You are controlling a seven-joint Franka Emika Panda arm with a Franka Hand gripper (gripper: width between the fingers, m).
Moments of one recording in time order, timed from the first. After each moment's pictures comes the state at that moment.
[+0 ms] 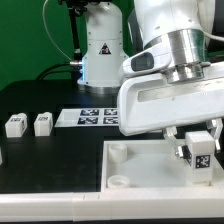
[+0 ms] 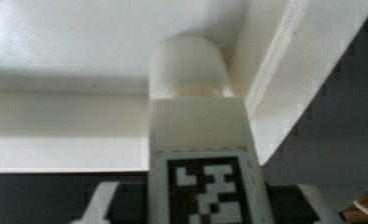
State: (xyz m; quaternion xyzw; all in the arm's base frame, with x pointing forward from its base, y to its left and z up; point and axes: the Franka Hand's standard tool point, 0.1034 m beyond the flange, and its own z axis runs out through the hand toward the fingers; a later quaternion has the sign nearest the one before) arm 0.632 0.115 0.065 -0.96 -0.06 -0.26 0.06
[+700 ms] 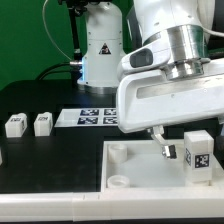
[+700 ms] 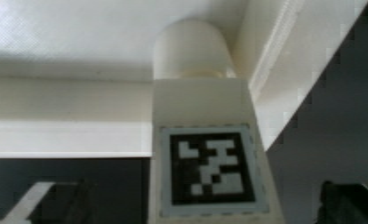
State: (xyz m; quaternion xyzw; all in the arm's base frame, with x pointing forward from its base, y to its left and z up) arm 0.635 0.114 0.072 -0.96 -0.06 -0.26 0.06
